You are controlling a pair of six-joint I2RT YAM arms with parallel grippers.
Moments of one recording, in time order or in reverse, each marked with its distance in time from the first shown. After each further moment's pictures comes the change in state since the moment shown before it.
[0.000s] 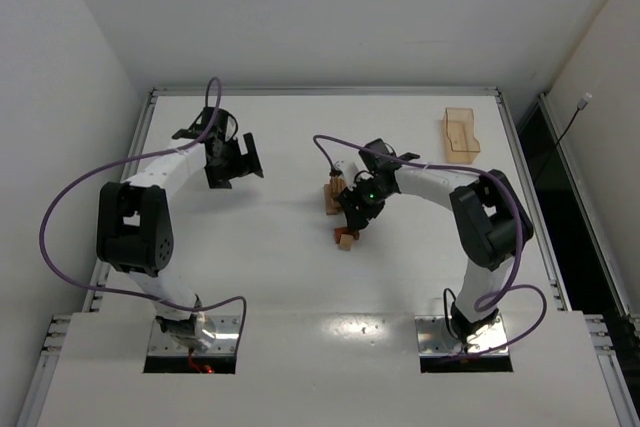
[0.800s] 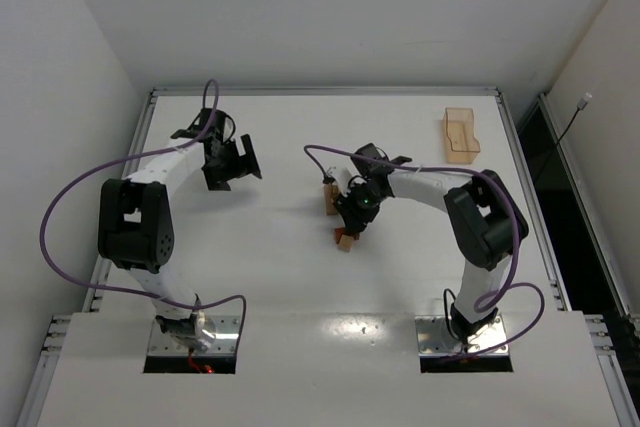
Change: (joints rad) left arm 0.023 0.027 0.000 0.000 0.018 -0.007; right arm 0.051 0.021 0.000 0.002 0.047 -0.037
